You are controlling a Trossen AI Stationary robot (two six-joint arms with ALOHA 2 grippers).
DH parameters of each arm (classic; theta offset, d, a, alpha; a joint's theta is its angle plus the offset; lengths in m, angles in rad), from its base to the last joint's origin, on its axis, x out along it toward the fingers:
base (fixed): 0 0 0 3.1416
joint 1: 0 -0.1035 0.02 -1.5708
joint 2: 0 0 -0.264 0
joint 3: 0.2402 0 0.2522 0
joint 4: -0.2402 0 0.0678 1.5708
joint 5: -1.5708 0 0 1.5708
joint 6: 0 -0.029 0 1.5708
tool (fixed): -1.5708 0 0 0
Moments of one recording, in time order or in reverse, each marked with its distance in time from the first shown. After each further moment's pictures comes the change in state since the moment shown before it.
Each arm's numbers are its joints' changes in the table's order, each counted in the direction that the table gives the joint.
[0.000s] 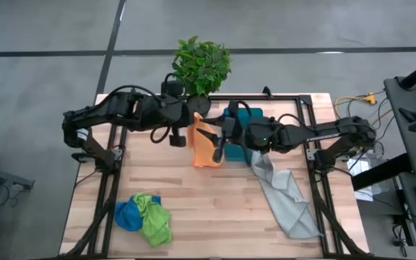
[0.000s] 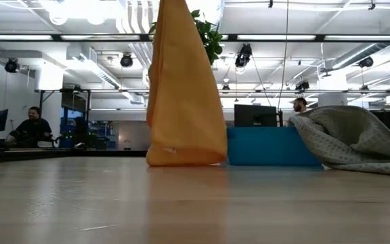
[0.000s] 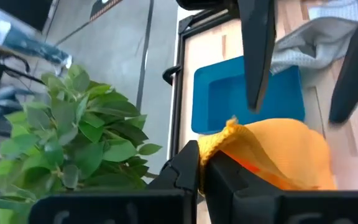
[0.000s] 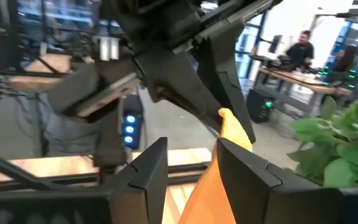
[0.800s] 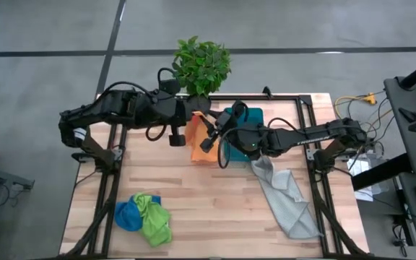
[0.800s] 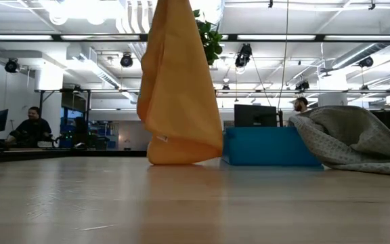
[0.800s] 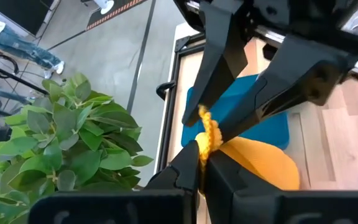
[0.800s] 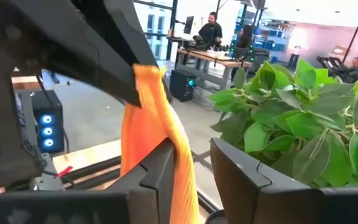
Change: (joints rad) left arm 0.001 0.031 0.005 0.047 0.053 0.035; right arm -0.026 -0.093 0.078 -0.019 0.388 -0.053
